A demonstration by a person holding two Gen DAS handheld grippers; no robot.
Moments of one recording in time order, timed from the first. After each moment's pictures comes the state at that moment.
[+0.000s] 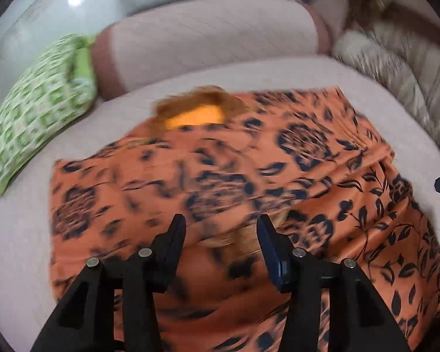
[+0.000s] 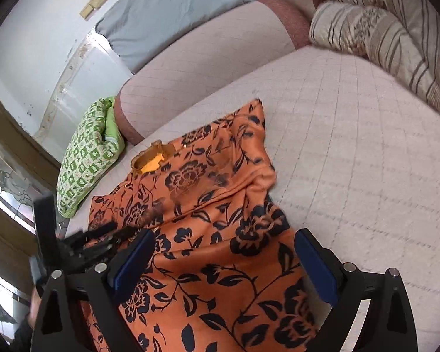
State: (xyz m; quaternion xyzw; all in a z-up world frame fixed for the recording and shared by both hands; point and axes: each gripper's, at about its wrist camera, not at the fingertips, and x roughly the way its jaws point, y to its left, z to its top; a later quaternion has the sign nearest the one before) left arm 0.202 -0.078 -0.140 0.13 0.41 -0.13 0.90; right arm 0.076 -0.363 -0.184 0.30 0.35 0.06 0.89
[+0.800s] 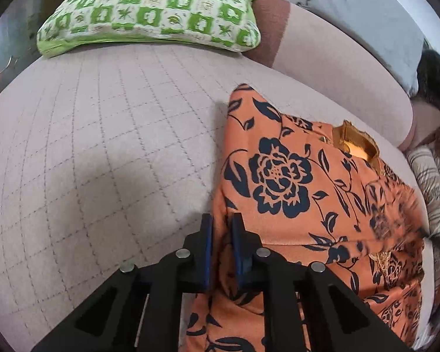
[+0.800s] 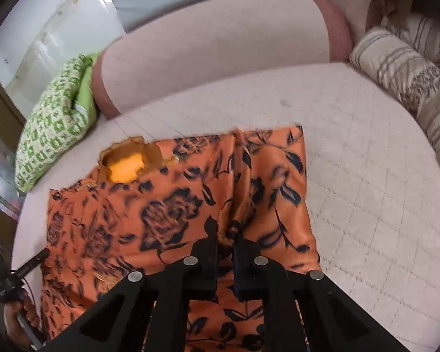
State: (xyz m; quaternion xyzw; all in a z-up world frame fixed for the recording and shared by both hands) left arm 0.234 0.145 -0.184 -0.13 0.44 -0.02 0.89; right arm 0.208 -0.308 -0.200 0.16 0.49 0.03 0.86
